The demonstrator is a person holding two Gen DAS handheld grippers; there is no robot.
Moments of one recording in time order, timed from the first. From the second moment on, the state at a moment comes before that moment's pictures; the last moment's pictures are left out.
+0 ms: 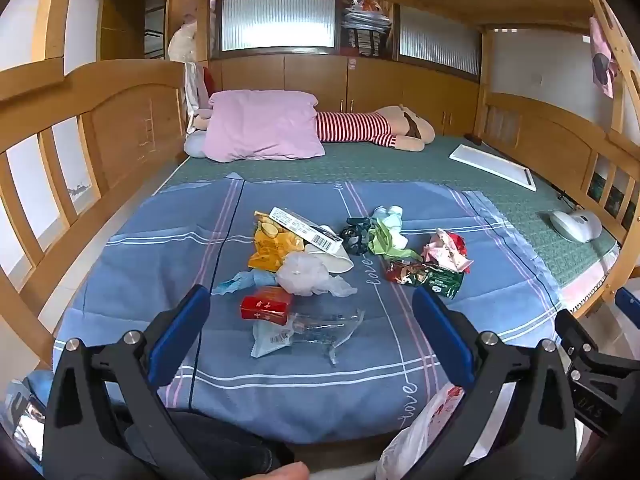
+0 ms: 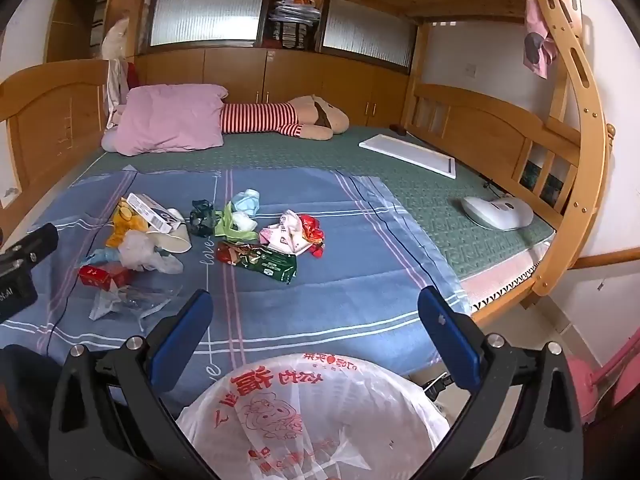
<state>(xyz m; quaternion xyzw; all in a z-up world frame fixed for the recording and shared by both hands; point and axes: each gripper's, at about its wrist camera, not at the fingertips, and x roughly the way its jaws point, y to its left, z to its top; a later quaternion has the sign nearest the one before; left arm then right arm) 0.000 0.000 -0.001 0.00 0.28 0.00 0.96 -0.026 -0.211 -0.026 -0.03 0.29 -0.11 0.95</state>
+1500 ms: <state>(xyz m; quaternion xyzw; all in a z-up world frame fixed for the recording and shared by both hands) -0.003 0.006 -0.006 0.00 0.28 0.01 0.96 -0.028 -0.210 -0.015 -0.02 0.29 -0.12 0.95</state>
